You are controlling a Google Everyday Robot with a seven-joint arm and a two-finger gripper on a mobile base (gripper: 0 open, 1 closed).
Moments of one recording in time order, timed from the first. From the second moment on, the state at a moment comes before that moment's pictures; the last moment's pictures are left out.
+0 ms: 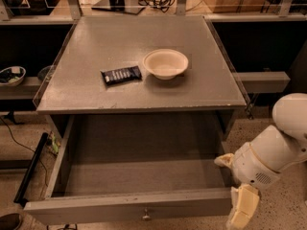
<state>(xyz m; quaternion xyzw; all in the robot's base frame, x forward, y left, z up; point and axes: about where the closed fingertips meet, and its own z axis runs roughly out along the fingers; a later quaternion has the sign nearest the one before) 0.350 -0.173 0.706 -0.60 0.76 0.25 0.09</state>
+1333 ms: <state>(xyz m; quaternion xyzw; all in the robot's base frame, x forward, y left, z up) 0.315 -0.179 0.697 -0.59 0.75 0.29 0.06</state>
